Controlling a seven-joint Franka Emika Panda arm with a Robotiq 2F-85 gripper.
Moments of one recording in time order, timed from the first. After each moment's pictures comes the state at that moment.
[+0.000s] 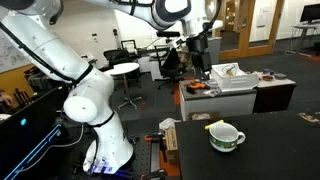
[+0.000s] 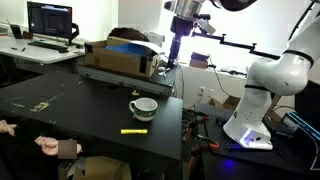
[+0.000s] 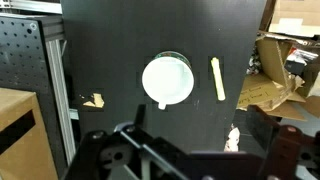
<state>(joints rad) 0.03 -0.49 0.15 -2.47 -0.10 2.09 0.16</state>
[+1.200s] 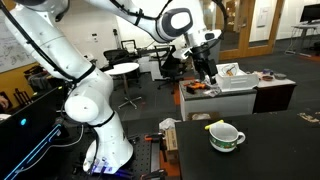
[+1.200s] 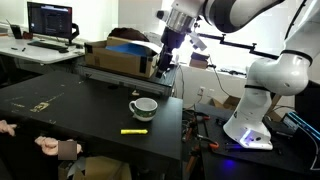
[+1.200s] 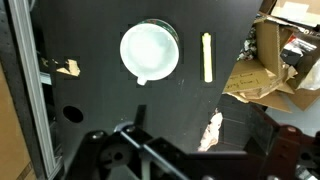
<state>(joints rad) 0.07 -0.39 0.18 -2.52 -0.15 2.35 0.16</state>
